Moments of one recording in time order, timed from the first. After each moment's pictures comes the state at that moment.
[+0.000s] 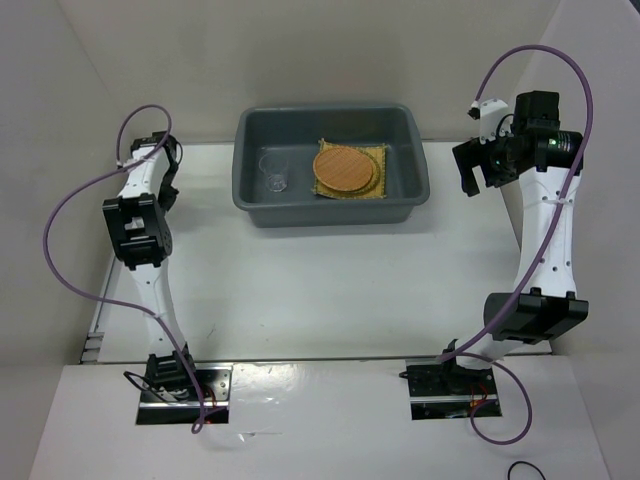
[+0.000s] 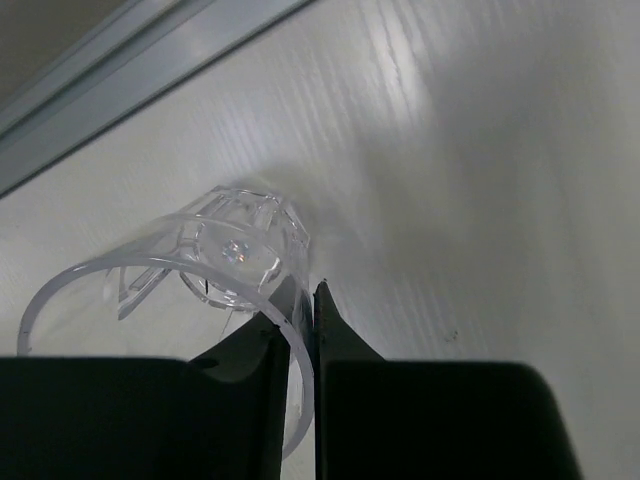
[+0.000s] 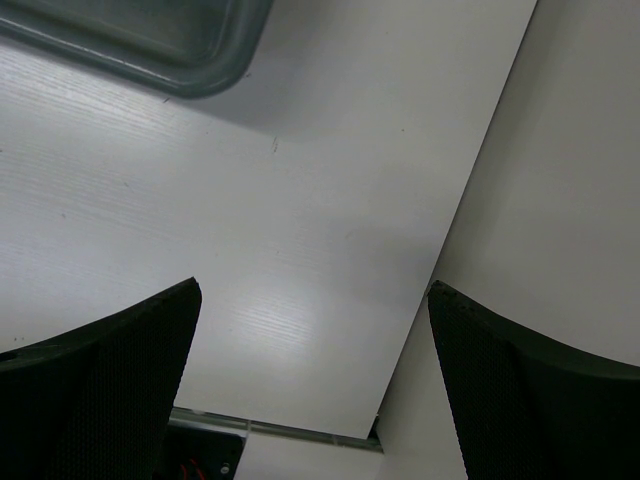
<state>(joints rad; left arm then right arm) 0.19 2.36 2.12 -1.24 -0.59 -0.91 -0.16 1.55 1.98 -1.30 -0.14 -0.49</state>
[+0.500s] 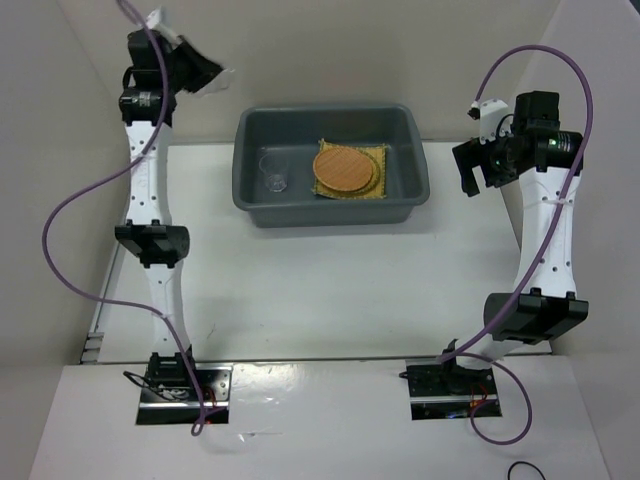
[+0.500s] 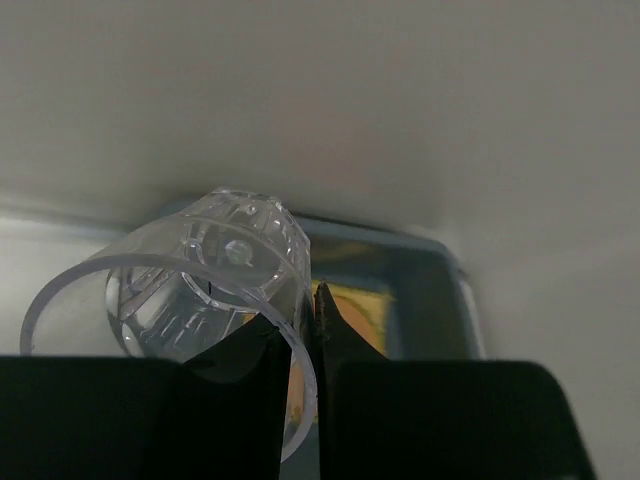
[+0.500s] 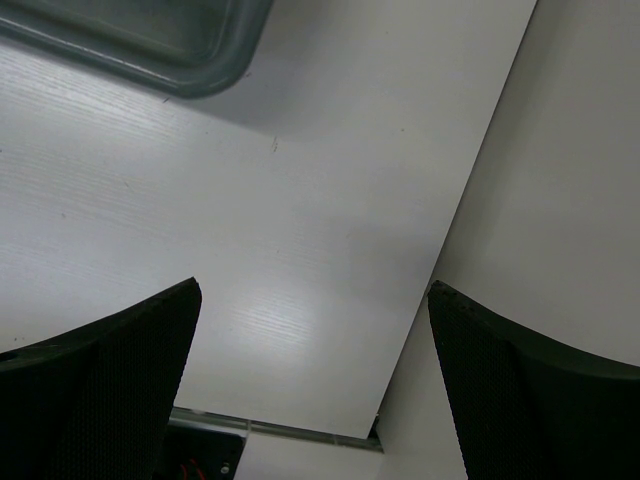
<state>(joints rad) 0.07 2.38 2.95 -0.82 0.25 -0.64 -0.16 1.55 1.98 -1.30 -0.14 -0.49</state>
